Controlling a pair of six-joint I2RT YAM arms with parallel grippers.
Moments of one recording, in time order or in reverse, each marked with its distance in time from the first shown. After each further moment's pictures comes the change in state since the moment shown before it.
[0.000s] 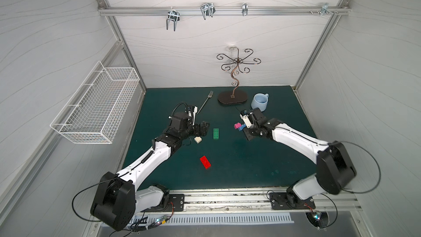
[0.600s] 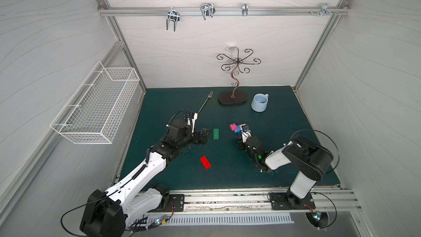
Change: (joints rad) left arm -0.057 -0.156 -0.081 -0.058 0.001 -0.037; right arm 0.176 0.356 -0.532 1.442 0.304 0.052
